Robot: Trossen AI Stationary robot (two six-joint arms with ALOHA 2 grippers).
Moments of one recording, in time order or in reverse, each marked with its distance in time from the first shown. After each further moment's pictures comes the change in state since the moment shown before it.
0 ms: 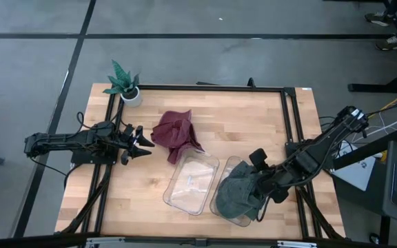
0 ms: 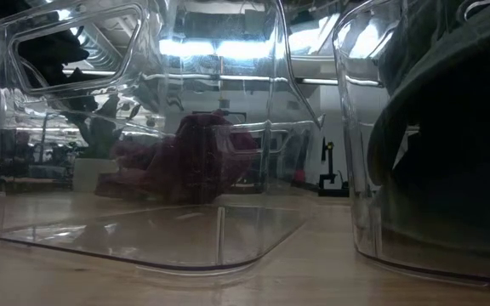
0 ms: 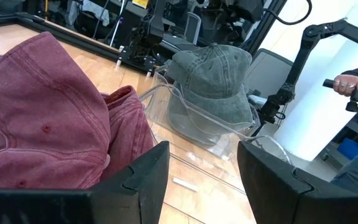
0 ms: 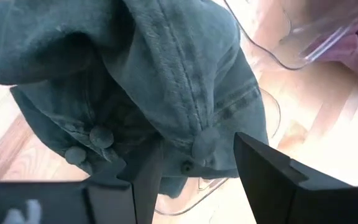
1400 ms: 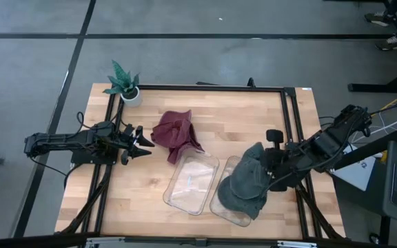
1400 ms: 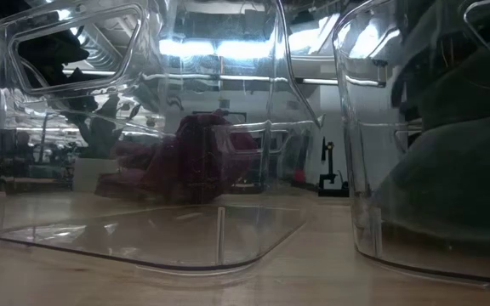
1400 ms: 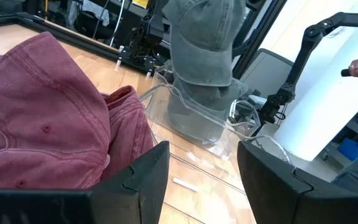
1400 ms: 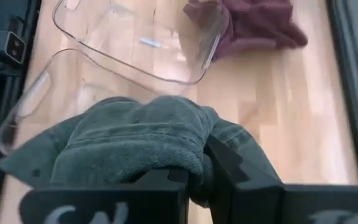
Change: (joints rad) left arm 0.000 0.000 0.000 0.000 0.000 0.000; right arm -0.030 0.010 0.370 -0.271 0.166 0.471
